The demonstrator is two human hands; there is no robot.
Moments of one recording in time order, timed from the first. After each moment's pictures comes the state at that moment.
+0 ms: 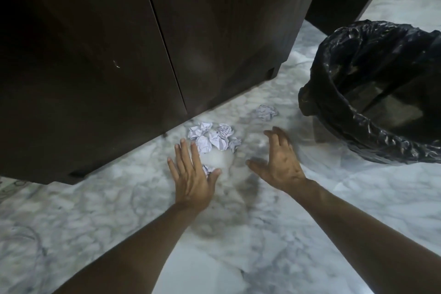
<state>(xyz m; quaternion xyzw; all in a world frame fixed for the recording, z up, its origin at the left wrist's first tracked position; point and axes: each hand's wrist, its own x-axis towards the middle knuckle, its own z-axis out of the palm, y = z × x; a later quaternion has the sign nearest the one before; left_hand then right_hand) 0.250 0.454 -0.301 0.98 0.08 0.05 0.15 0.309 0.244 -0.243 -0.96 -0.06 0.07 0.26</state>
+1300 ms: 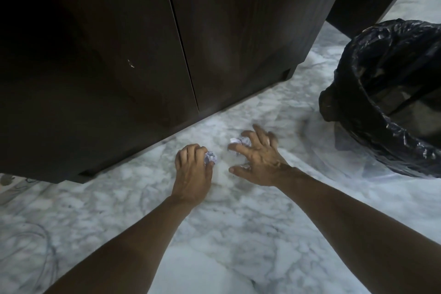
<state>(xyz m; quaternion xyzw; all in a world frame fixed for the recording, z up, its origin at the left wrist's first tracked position) 0.271 0.491 -0.295 0.98 0.02 0.08 0.19 0.341 0.292 -0.272 -0.94 -0.30 0.08 0.09</state>
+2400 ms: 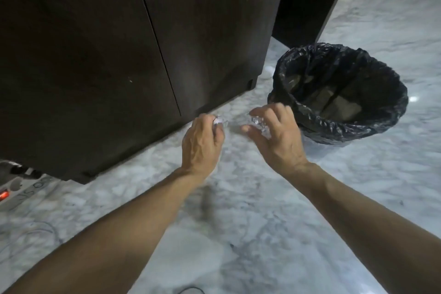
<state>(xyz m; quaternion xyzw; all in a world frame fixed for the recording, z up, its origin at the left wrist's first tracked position) 0.263 0.411 -0.143 0.92 -0.04 0.25 0.31 0.265 0.235 -0.113 -0.89 -0.19 -0.28 0.29</state>
